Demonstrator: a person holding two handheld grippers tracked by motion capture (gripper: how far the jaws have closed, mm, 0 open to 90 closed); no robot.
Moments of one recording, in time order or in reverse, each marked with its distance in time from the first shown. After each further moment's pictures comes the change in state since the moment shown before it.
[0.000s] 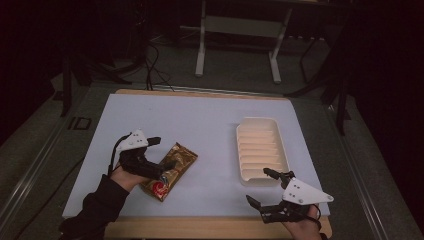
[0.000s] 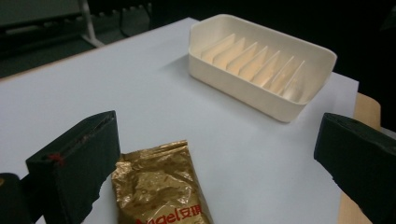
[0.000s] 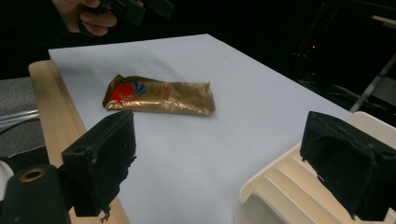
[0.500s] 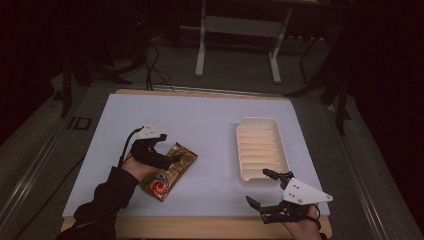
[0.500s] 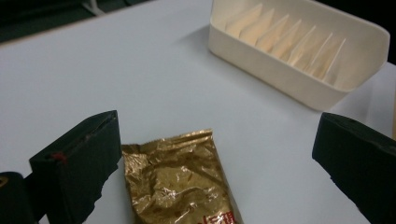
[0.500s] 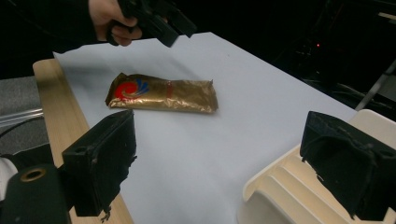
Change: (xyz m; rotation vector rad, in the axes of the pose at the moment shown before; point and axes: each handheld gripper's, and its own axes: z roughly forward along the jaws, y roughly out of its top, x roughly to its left) left arm 0.026 -0.005 0.040 0.115 0.005 -0.043; right arm 0.000 -0.002 0.001 0.005 0.018 0.003
